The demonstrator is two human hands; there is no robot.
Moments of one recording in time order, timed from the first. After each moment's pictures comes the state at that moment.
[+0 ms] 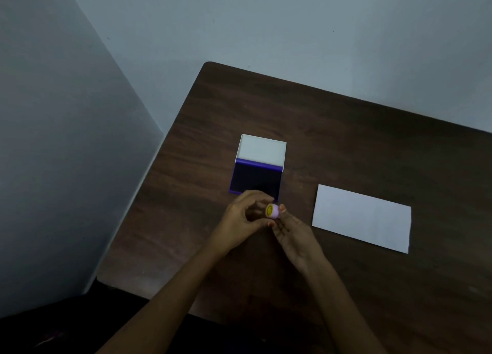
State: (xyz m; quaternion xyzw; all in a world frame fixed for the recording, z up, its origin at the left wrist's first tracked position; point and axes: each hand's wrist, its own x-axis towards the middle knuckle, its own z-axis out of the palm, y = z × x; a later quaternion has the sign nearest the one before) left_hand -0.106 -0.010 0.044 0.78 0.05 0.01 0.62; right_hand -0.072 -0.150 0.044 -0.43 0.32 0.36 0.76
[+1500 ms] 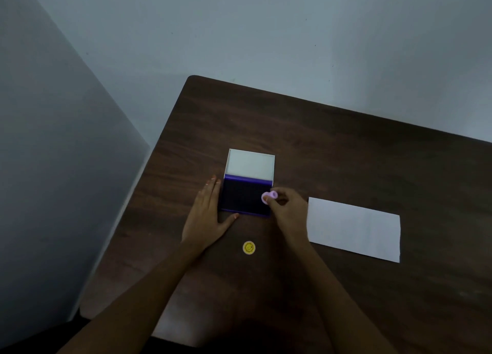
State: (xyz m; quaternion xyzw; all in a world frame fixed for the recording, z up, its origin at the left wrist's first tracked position) left_hand -0.080 0.048 -0.024 0.95 0.09 0.02 0.31; right_hand -0.013 -0.127 0.025 -0.84 0.05 0.13 0.52
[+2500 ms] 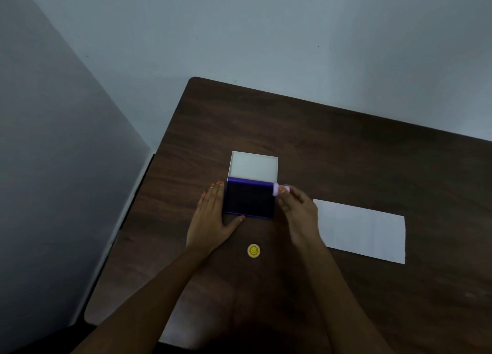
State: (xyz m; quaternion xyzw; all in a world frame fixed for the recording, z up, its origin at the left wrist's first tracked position) left_hand -0.079 0.050 -0.033 0.96 0.07 0.05 0.28; right_hand -0.007 -0.127 0.044 -0.64 0.25 0.21 0.70
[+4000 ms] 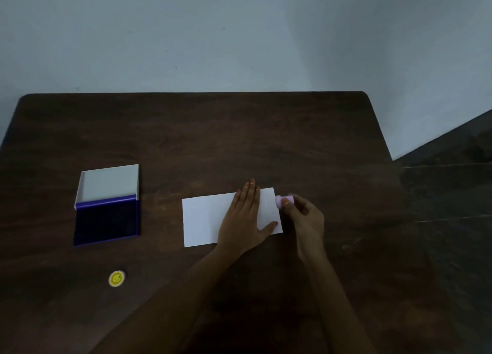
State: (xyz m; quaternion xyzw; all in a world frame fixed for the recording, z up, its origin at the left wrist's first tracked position) left_hand 0.011 -0.262 -0.039 0.96 -0.13 -0.08 0.24; right_hand 0.008 -0.388 0.041 -0.67 0.36 0.07 0.65
